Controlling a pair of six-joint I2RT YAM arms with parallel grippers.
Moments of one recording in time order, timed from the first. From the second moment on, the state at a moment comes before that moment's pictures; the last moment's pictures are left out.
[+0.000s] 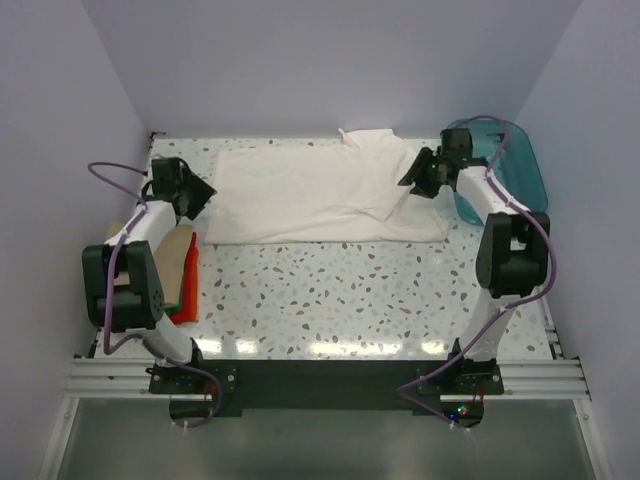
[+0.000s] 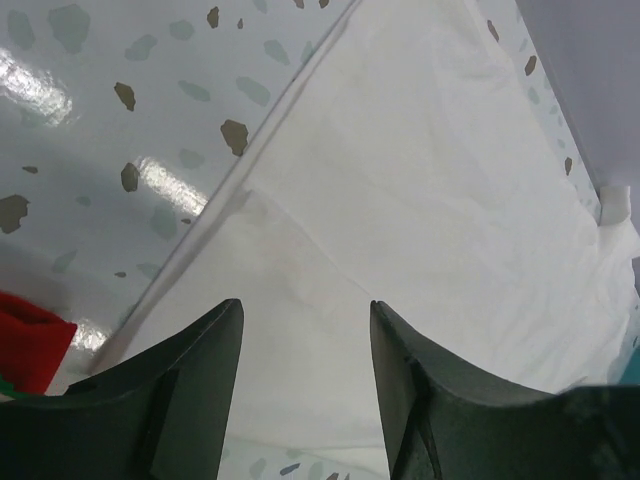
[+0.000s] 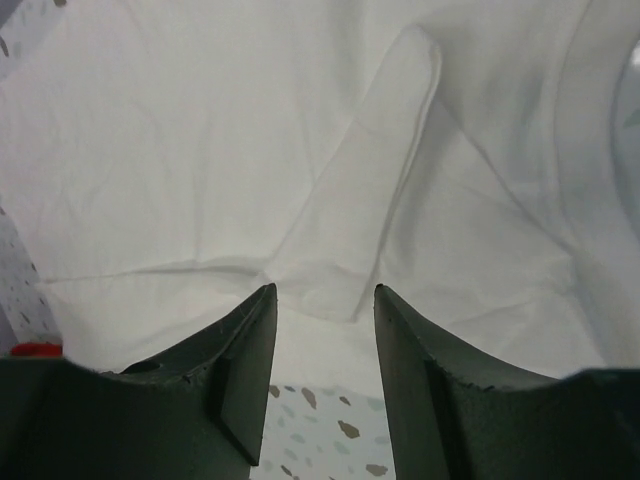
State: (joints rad) left arm 0.12 1.68 1.11 -0.19 0.04 -0.81; right arm 0.00 1.93 1.55 -0.47 -0.26 0.59
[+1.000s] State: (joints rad) left arm 0.05 1.60 0.92 -0.14 0.04 -0.84; right arm 0.18 1.99 1.34 -0.33 -0.15 0.63
